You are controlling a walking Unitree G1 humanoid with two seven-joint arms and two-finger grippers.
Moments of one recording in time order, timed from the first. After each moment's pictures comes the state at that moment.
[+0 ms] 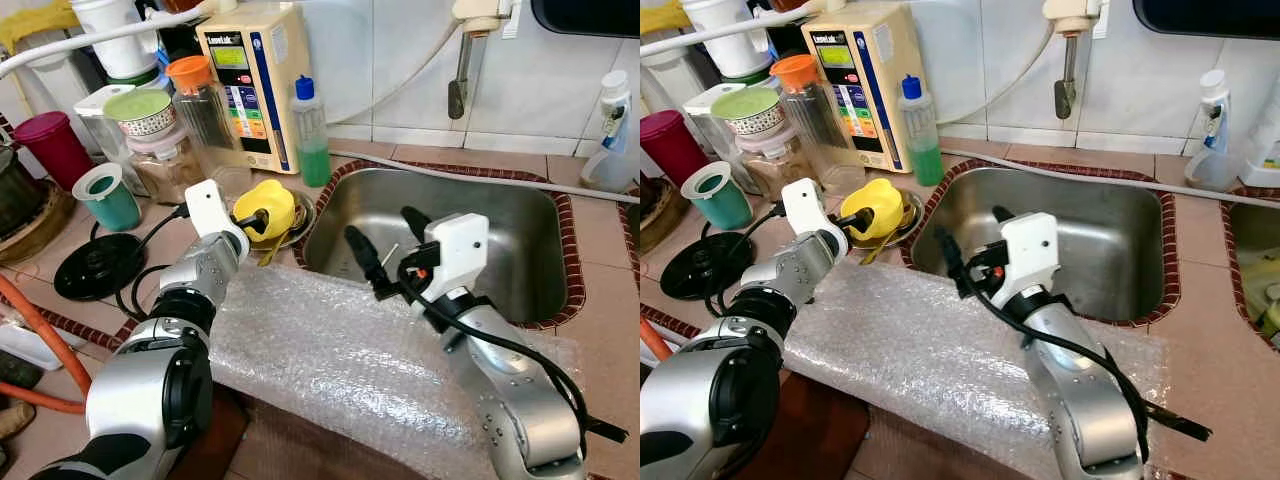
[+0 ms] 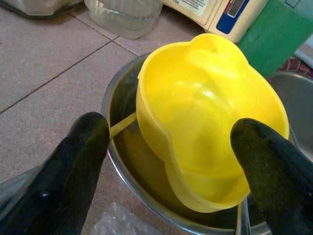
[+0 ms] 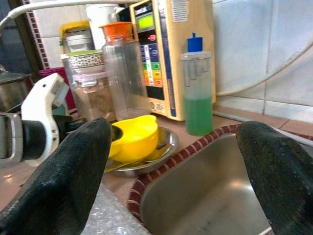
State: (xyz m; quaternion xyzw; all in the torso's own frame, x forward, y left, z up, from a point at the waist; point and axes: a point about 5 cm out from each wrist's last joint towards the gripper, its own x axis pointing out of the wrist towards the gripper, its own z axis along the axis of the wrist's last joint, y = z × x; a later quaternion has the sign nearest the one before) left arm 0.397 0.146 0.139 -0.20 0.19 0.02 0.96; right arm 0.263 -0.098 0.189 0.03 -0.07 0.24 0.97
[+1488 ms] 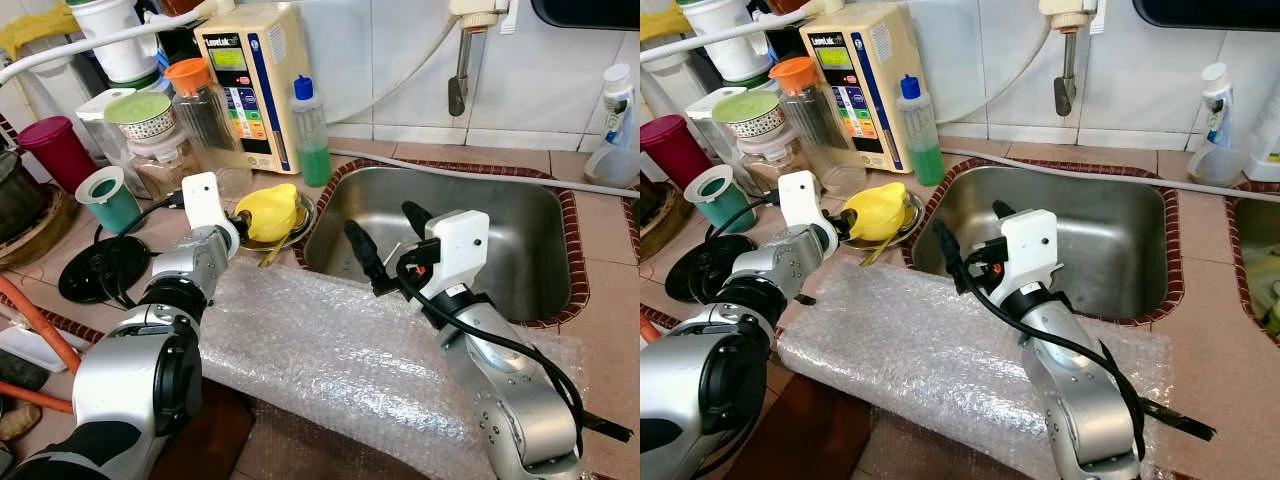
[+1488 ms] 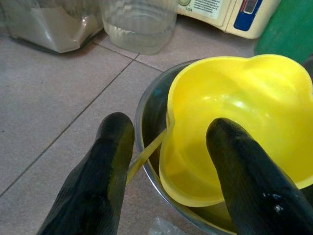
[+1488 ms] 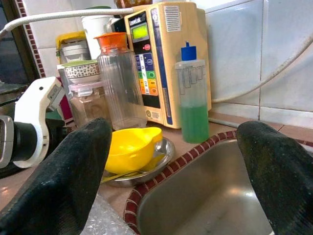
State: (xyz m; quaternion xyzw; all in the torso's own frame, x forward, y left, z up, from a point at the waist) left arm 0.401 0.159 0.146 -0.11 0.20 0.02 0.97; right arm 0.265 -0.099 0.193 0.03 -0.08 0.23 0.97
